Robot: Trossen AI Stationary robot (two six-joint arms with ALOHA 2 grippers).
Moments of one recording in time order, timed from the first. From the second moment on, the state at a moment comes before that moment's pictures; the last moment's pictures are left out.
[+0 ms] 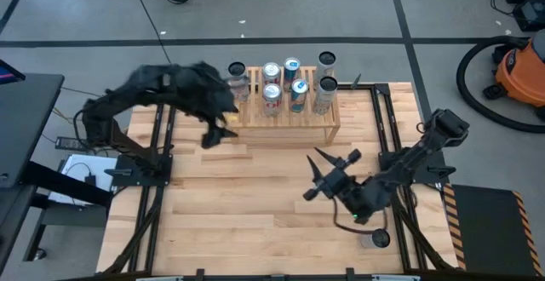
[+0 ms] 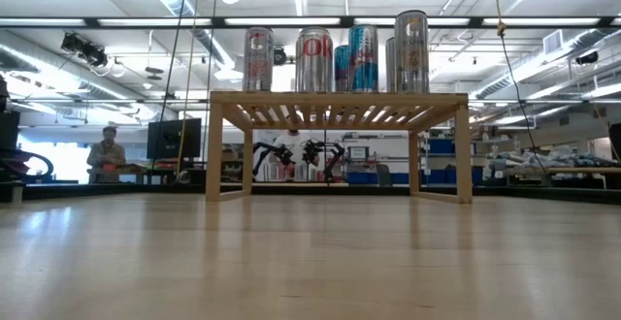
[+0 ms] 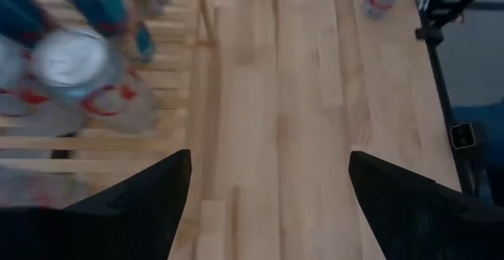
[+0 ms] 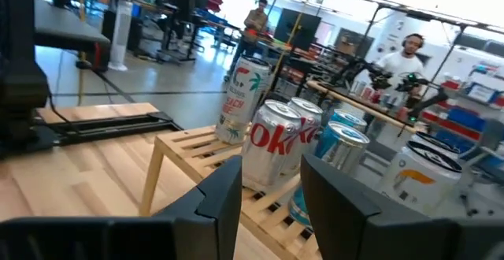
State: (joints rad) left arm 0.13 1.49 1.99 -1.32 0.08 0.08; right arm 0.66 1.53 1.03 0.75 1.57 -0.54
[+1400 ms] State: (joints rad) left arm -0.22 1.49 1.63 -0.60 0.01 -0.13; right arm 1.35 0.95 0.41 0.75 1.46 -0.22
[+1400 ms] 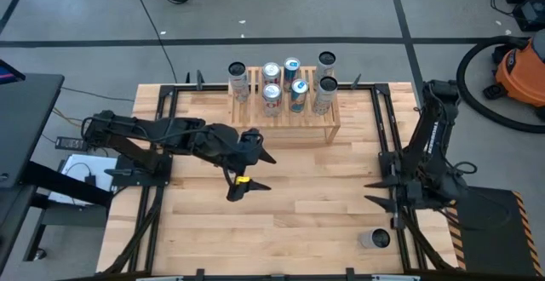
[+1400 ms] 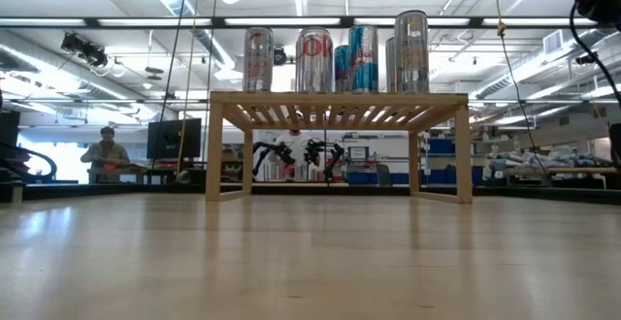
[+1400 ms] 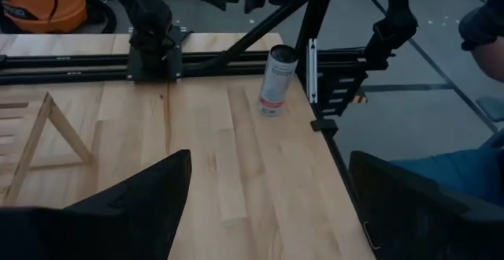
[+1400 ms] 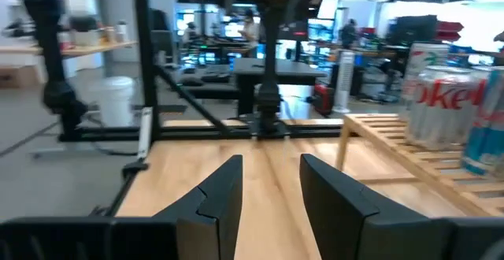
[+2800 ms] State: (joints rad) left arm -0.22 1.49 1.63 -0.57 -0.09 -0.25; right arm 1.40 0.99 0.34 0.86 1.57 -0.40
